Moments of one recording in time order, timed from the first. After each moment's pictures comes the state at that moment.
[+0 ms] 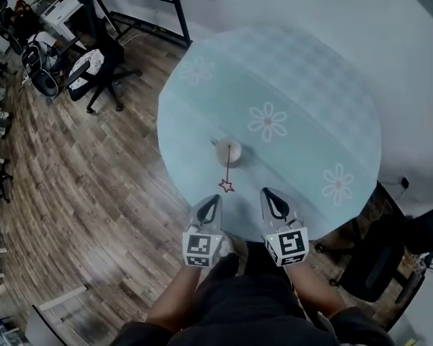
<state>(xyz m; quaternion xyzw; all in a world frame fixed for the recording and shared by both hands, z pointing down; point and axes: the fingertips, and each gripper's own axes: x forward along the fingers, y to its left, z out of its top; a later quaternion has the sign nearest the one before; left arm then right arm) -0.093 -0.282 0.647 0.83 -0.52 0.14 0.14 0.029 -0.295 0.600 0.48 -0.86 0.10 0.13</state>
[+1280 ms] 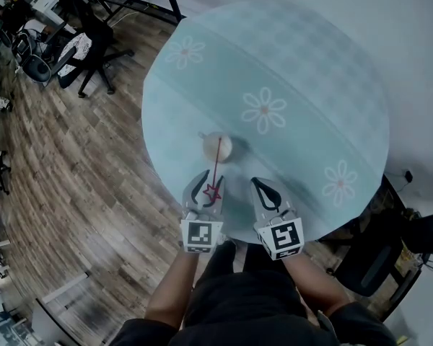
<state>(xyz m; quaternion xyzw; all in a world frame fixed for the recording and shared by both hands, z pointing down) -0.062 -0.354 0.664 0.84 -0.53 0.15 0.06 0.028 -0.342 0.639 0.44 -0.88 0.12 0.14</state>
